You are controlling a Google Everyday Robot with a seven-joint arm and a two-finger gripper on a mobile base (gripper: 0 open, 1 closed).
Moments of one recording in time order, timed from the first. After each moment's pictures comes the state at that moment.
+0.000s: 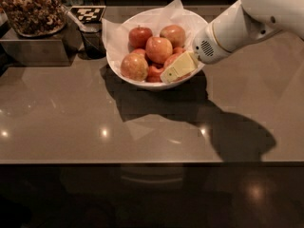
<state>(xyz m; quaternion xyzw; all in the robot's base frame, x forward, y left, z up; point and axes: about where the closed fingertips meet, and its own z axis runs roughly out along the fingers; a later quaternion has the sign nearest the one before) 0.596 -0.098 0.905 -0.37 0.86 0.14 0.31</state>
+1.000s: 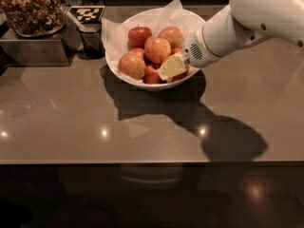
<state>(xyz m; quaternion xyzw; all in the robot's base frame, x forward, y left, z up) 0.586 -0.068 0.903 -0.36 0.86 0.16 0.32</state>
